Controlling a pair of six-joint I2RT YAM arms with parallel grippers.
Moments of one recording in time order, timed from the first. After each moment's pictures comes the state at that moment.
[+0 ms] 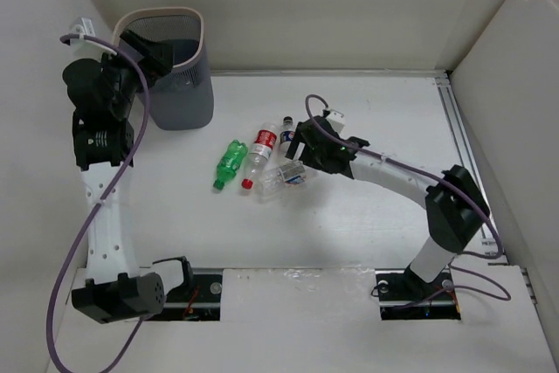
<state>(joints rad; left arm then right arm) 0.16 1.17 1.49 -0.27 0.27 -0.64 0.75 1.64 1.21 -0.37 0.34 0.93</state>
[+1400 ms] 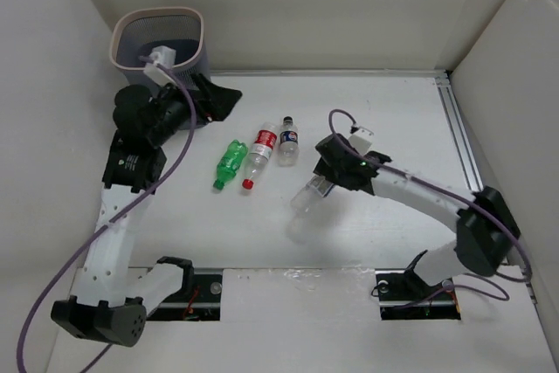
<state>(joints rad) -0.12 1.01 1.25 -0.28 0.43 -0.55 0.76 1.52 1.03 -0.54 0.48 1.10</state>
